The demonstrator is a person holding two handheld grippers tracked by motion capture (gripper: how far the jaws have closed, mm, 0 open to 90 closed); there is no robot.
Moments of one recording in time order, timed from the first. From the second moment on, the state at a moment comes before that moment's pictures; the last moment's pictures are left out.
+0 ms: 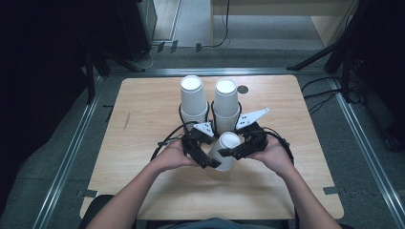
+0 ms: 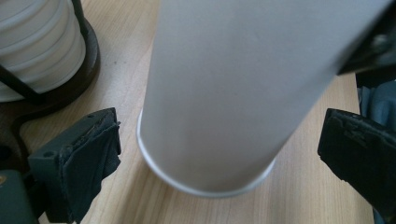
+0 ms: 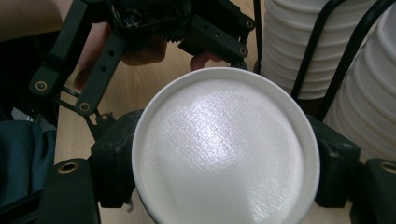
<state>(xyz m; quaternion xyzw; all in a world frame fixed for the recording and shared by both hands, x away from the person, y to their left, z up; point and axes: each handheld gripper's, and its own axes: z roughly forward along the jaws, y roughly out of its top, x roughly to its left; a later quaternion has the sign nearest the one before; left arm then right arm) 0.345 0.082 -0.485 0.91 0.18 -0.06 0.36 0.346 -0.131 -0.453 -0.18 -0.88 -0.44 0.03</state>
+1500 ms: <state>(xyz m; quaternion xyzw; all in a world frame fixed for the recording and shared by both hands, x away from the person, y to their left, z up) 0.347 0.095 -0.470 0.92 0.15 -0.05 0.36 0.342 -0.151 -0.447 -0.17 -0.88 -0.45 0.04</state>
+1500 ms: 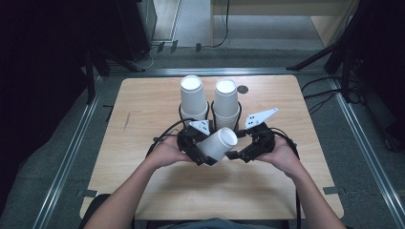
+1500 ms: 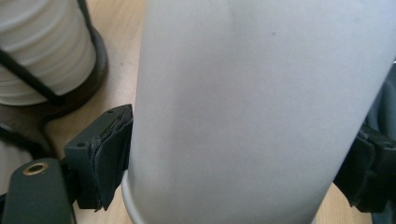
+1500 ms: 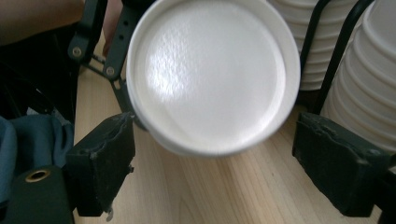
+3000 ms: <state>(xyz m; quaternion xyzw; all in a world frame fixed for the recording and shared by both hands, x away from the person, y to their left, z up) 0.347 0.073 -0.480 0.97 0.08 -0.06 0.20 0.337 -0.135 -0.478 -0.13 -0.90 -0.41 0.03</state>
